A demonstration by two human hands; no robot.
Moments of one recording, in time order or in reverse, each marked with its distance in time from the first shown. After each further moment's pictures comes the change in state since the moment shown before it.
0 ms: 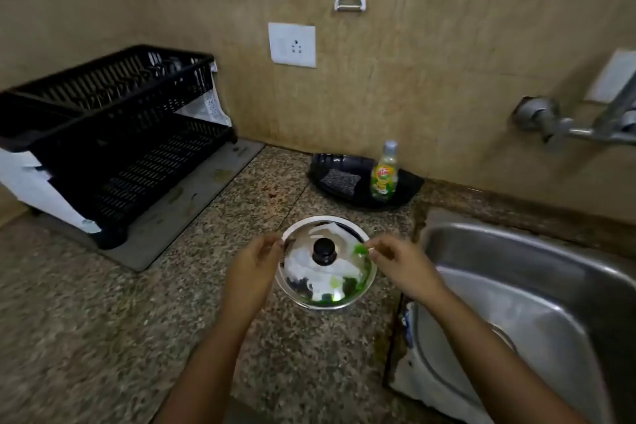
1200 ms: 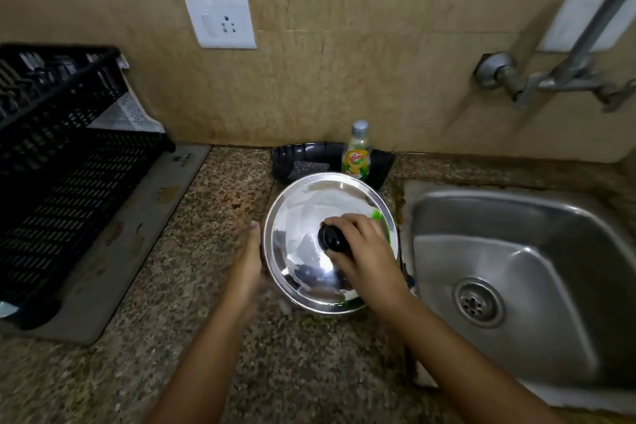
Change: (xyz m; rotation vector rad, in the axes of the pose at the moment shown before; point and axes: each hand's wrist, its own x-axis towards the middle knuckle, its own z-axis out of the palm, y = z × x) left_hand 0.081 -0.008 0.015 -0.328 -0.314 -0.430; right_hand 0.020 -0.039 0.058 -0.225 0.420 -0.216
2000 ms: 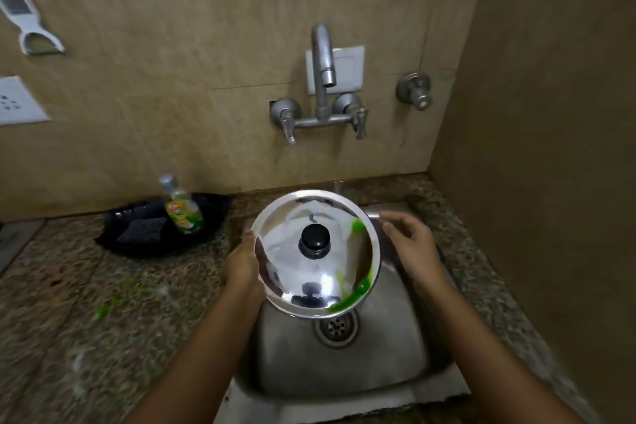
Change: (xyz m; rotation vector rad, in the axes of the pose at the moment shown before) left_hand -0.067 0.022 0.335 -0.319 0.045 -0.077; right_hand -0.104 0.250 -0.261 0.544 0.442 0.689
